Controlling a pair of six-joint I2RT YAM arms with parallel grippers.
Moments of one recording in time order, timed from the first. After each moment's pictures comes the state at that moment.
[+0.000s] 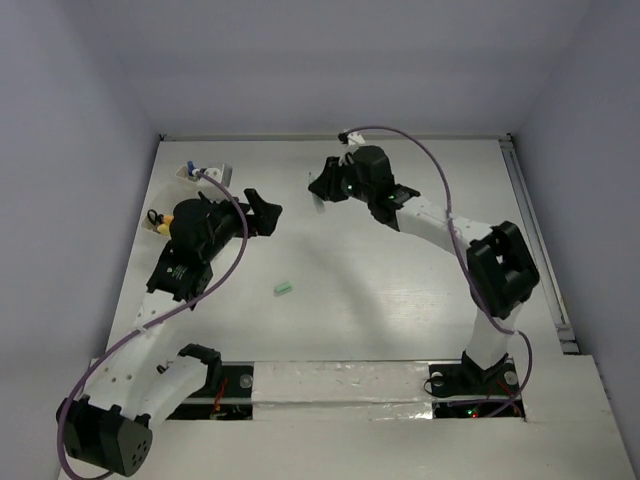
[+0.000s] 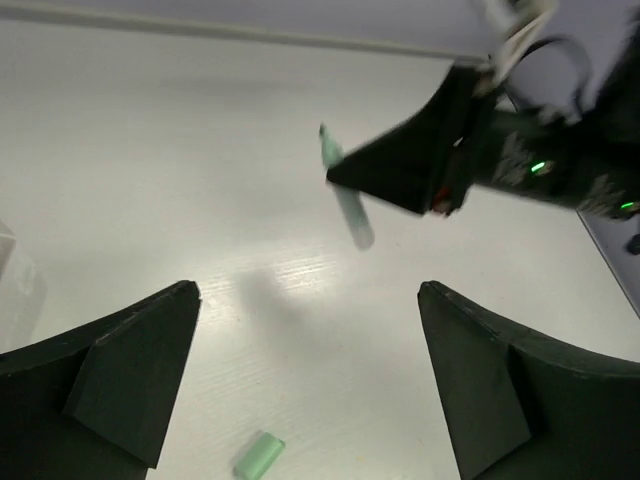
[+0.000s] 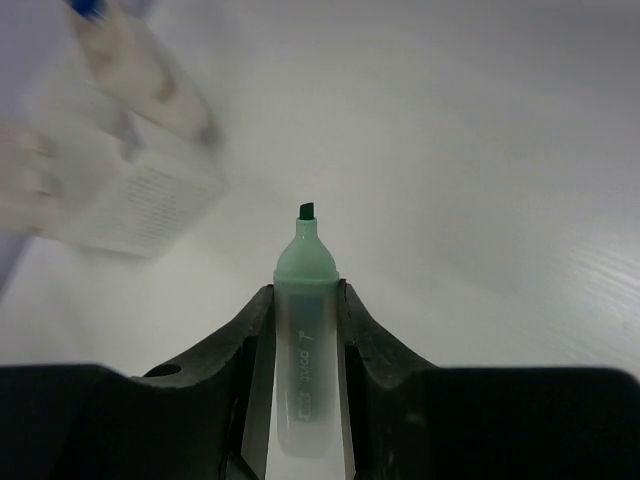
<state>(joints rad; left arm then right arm) -0.30 0.84 0.79 -0.10 0.15 -0.39 0.62 1.89 1.42 0.05 -0.19 0.41</state>
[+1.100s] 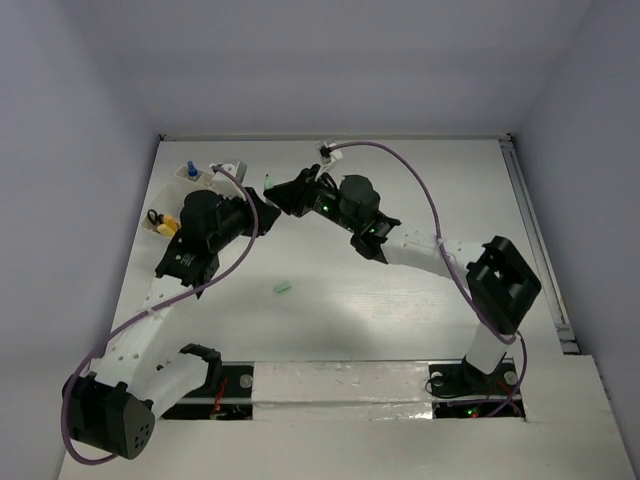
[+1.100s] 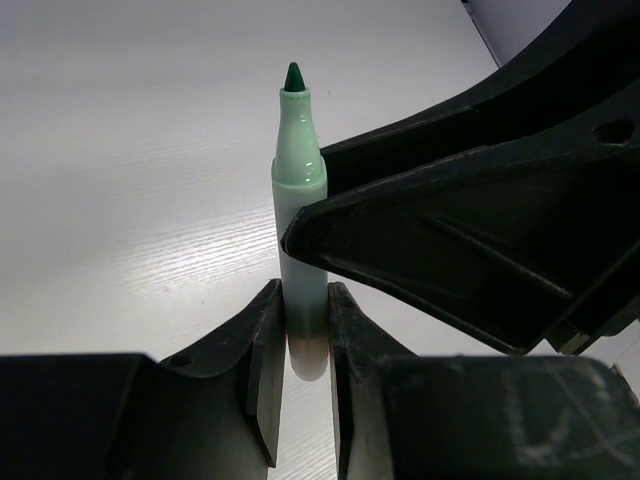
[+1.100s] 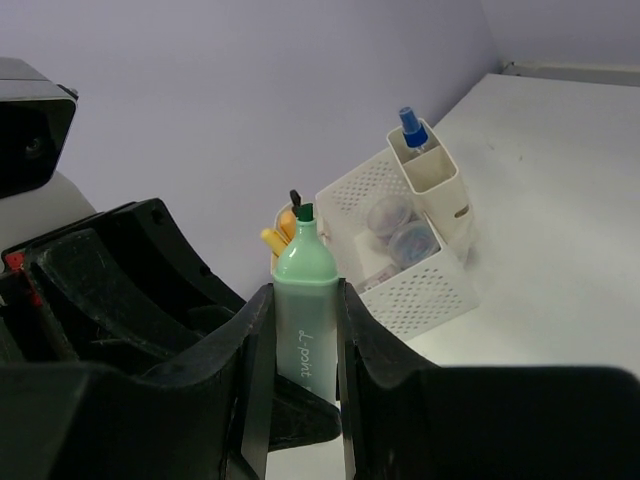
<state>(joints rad) -0.31 0.98 0.81 -0.10 0.29 -0.39 0.84 1.76 1.26 0.63 -0.16 0.61</state>
